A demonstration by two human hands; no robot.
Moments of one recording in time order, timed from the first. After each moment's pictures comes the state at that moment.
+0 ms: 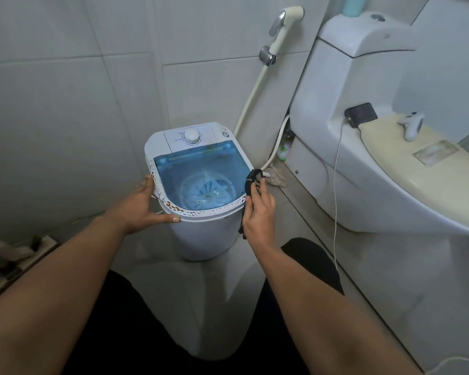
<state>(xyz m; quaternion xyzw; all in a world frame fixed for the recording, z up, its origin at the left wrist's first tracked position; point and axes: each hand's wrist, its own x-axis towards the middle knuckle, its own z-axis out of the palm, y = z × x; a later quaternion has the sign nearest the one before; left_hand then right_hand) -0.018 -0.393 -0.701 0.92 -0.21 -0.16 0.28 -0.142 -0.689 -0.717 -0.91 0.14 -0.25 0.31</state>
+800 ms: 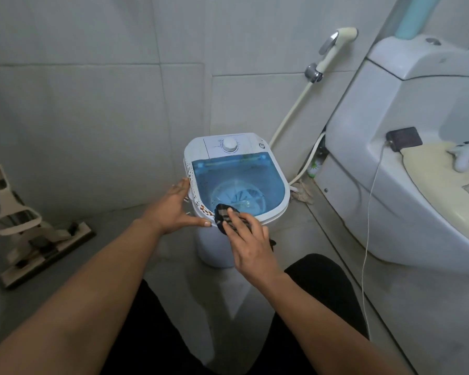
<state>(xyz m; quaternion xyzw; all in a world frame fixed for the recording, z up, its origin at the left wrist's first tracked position) -0.030 -0.393 -0.703 0.92 -0.19 -0.13 0.32 -0.171 -0.624 -0.709 -0.97 -0.16 -0.16 0.07</state>
